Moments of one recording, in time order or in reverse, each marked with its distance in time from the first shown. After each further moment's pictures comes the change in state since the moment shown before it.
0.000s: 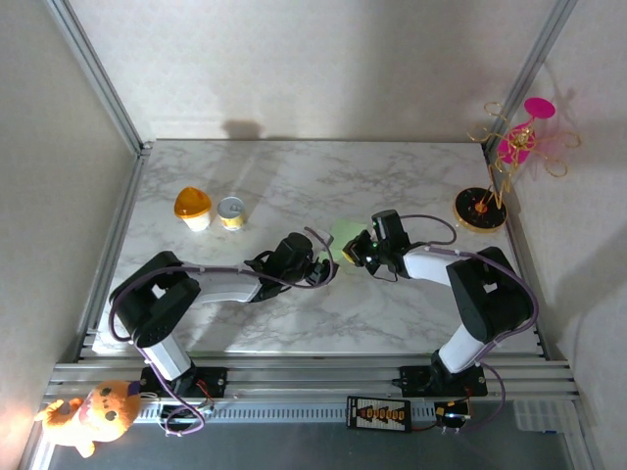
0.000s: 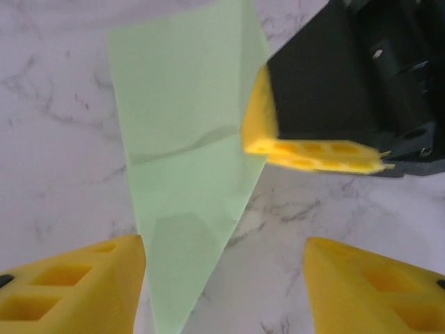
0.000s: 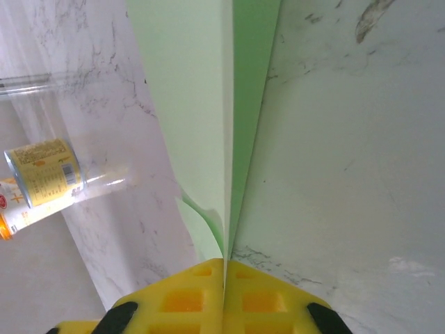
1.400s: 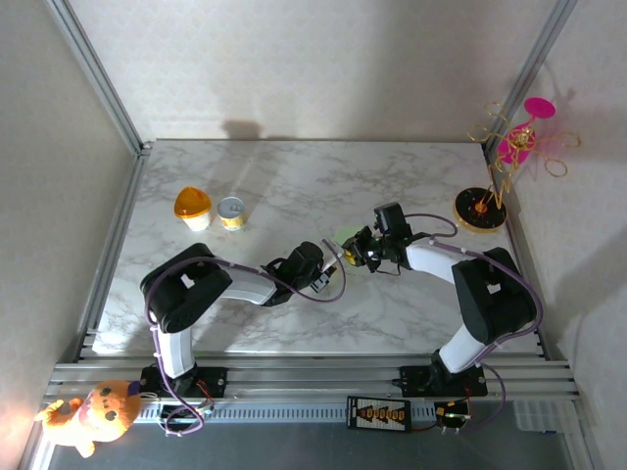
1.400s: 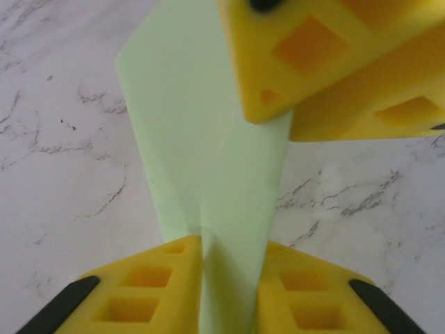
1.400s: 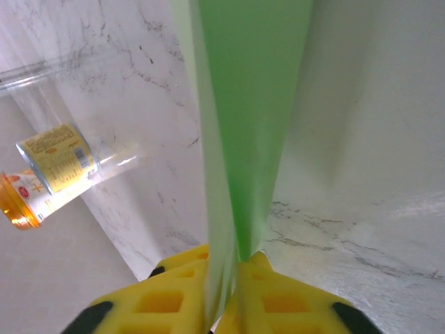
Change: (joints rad) left arm -0.040 0.178 0.022 0.115 -0.115 0.280; right arm -0.029 -0.014 0.081 -0.172 -0.119 0.071
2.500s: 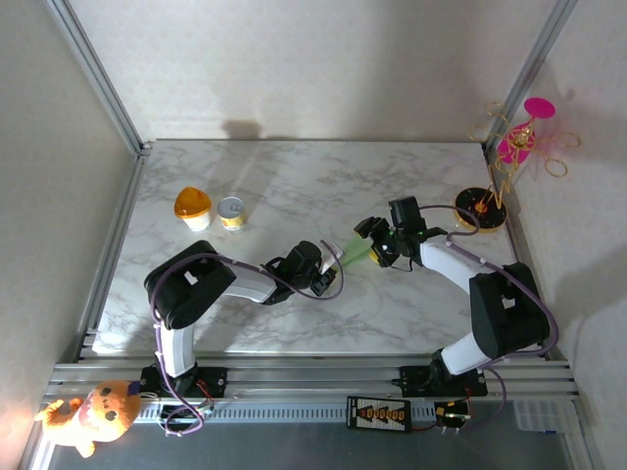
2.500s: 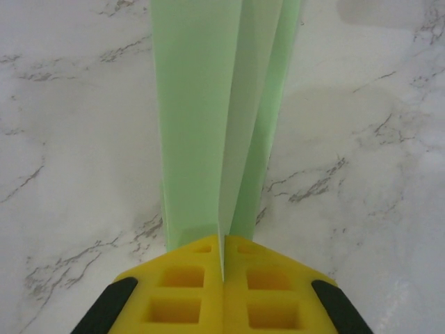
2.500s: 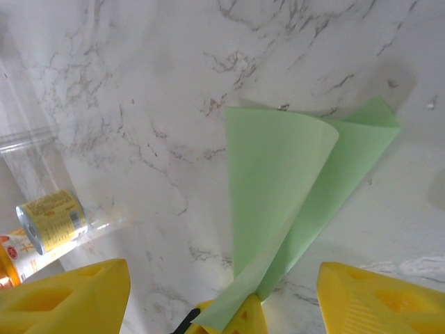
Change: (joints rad) left arm 0.030 0.030 0.000 0.001 0.180 -0.107; right arm -0.074 -0.113 0.025 -0.151 0.201 -0.111
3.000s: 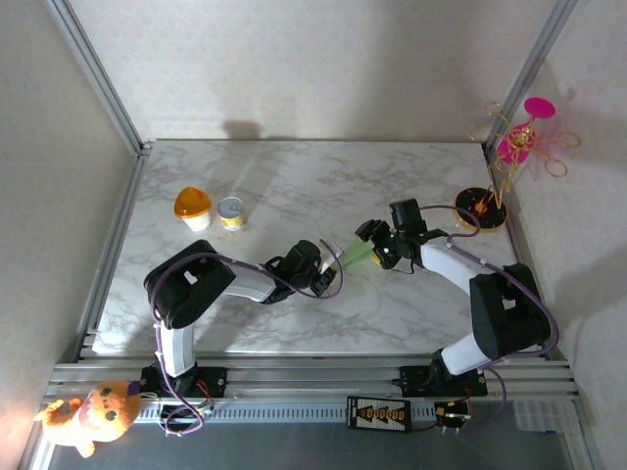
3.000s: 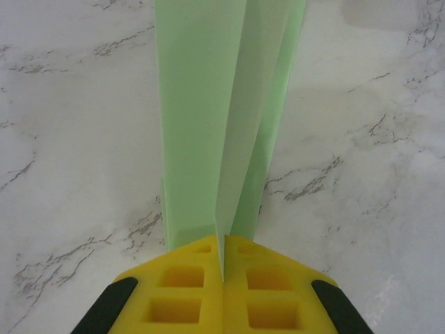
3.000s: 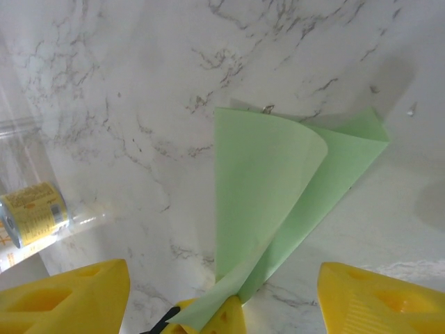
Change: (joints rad) left arm 0.006 0.000 0.000 -0.004 0.024 -0.021; right arm -0.004 0.002 -0.019 0.000 -0.011 -0.067
